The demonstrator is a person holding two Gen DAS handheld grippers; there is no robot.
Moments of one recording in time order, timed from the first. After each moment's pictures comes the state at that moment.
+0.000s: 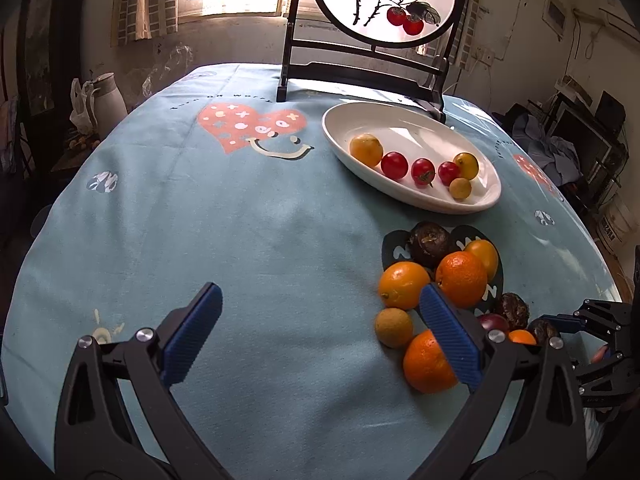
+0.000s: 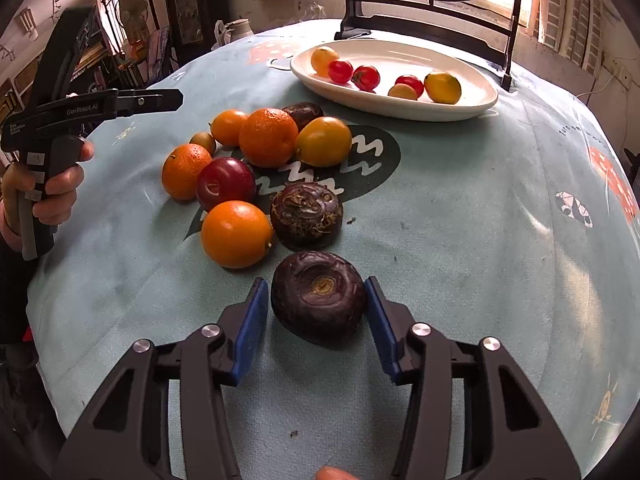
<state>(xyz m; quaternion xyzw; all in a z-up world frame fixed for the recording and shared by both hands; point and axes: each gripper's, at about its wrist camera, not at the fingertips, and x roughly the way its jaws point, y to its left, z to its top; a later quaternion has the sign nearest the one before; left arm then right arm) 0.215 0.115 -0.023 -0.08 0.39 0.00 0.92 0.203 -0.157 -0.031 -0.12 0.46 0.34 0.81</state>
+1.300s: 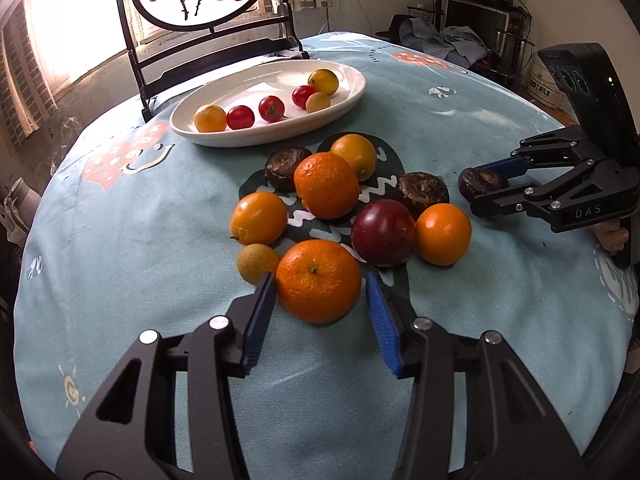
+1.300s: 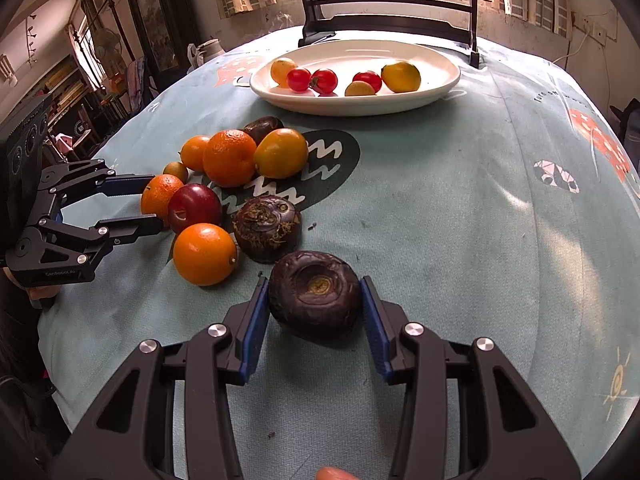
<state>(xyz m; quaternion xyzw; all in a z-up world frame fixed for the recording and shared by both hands) 0.192 0.034 -0.047 0.11 0.41 -0.17 0.89 0.217 -0.179 -0.030 -0.06 0.47 0.31 0.82</state>
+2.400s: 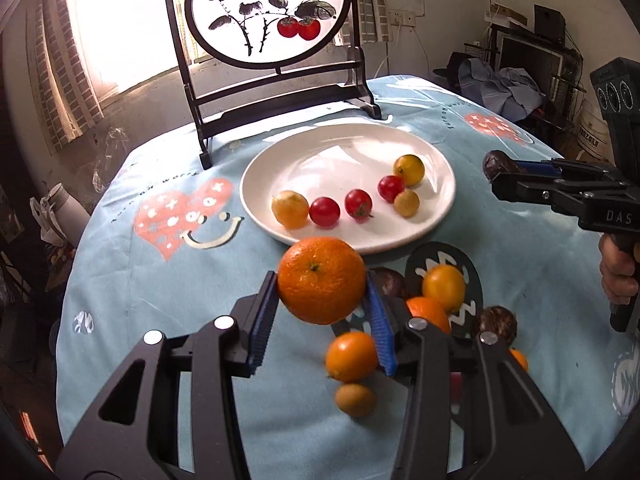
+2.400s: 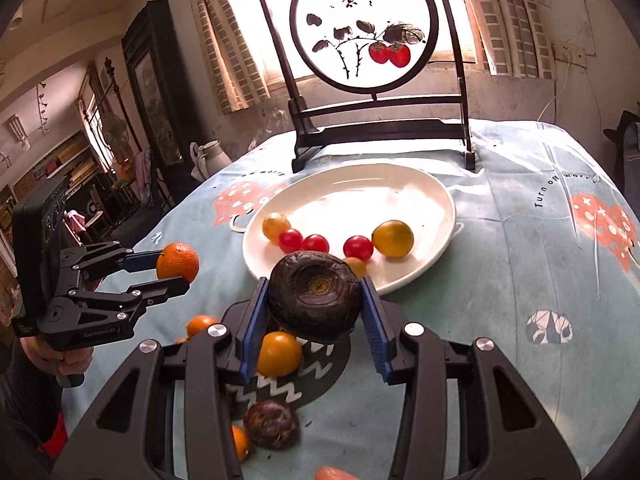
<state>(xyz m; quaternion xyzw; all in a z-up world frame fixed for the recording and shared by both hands) 0.272 0.050 0.013 0.09 0.36 -0.08 0.92 0.301 -0.170 0.033 0.05 0.35 0.31 0.88</state>
